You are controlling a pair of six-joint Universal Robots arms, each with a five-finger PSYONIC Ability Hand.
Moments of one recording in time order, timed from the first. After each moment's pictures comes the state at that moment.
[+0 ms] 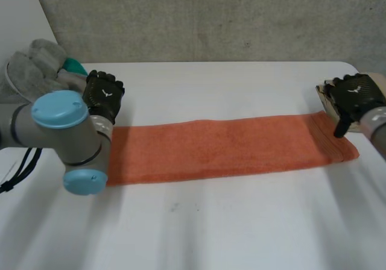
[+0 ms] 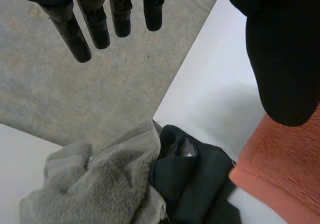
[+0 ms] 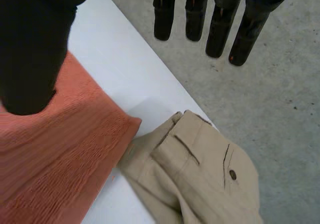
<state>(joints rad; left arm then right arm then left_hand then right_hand) 4.31 -2.22 -1.38 3.57 -1.79 3.94 1.58 -1.08 1.45 -0.18 1.31 2.50 0.19 0.21 0.21 0.20 0.05 0.29 0.31 0.31 0.30 0.14</state>
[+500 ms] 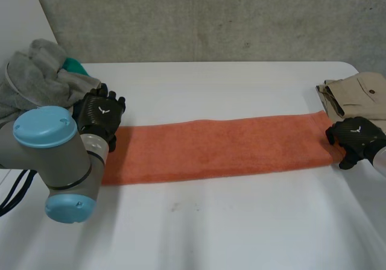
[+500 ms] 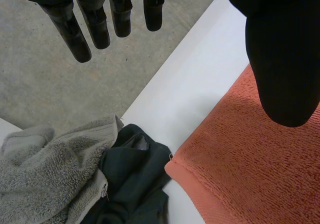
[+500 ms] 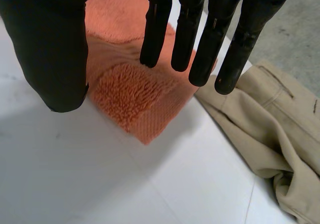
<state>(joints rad) 4.30 -2.09 -1.59 3.57 -1.75 3.75 1.39 -0.94 1.56 -0.19 1.02 2.36 0.19 0.21 0.21 0.20 0.05 0.62 0.66 0.67 0.66 0.46</state>
